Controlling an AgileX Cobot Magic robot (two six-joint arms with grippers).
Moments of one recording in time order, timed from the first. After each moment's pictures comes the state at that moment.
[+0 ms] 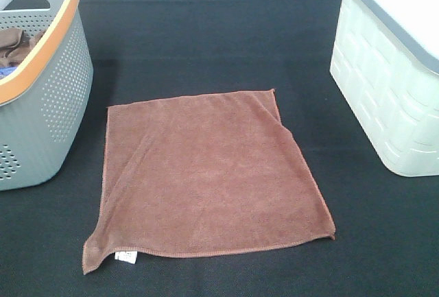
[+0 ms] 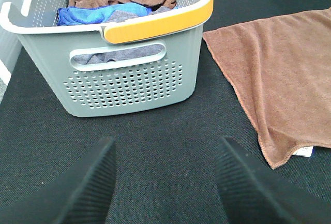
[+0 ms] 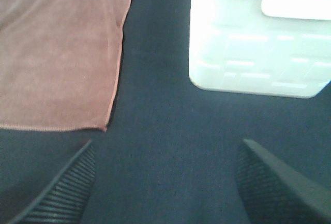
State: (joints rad) left arm -0.02 0.00 -0.50 -0.06 1.05 0.06; right arm 0.03 0.04 -0.50 0.08 1.07 -0.14
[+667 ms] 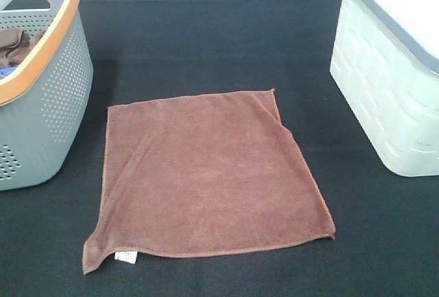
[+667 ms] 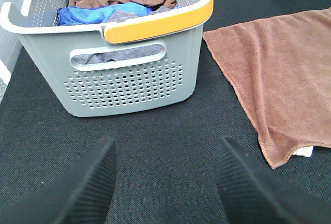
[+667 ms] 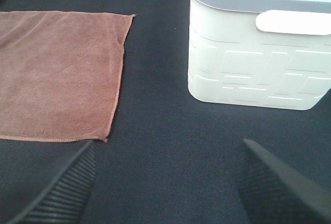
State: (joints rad) left arm -0.02 0.00 -0.50 -0.06 1.05 0.06; right arm 0.03 -0.01 -0.50 0.08 1.07 -0.14
